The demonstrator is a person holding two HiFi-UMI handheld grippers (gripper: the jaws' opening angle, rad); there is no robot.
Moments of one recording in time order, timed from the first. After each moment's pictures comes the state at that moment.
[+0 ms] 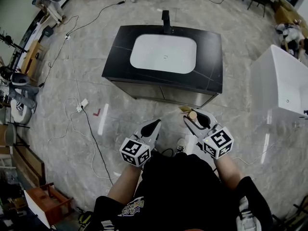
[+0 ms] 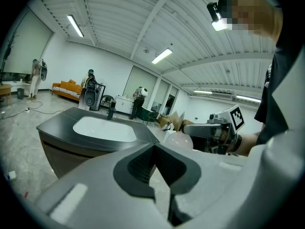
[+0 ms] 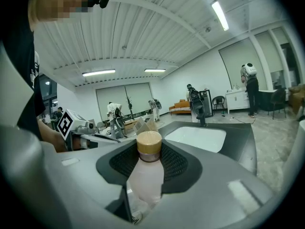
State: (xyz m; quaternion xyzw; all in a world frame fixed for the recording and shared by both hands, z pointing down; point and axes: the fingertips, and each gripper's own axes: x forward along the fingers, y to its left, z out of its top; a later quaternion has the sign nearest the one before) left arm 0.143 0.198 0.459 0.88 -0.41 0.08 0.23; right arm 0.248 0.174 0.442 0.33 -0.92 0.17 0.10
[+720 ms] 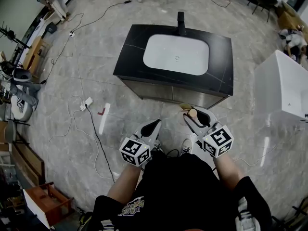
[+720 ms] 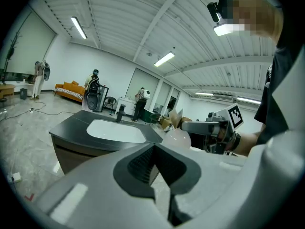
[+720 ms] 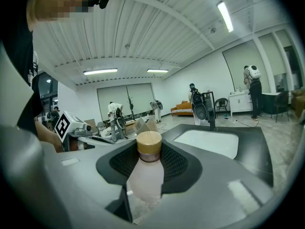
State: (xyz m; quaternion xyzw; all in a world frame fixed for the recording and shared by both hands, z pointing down) left arm 0.059 0.203 0.452 0.88 -0.42 0.07 0.23; right arm 0.163 0.169 0.428 0.33 -0.93 0.16 0.10
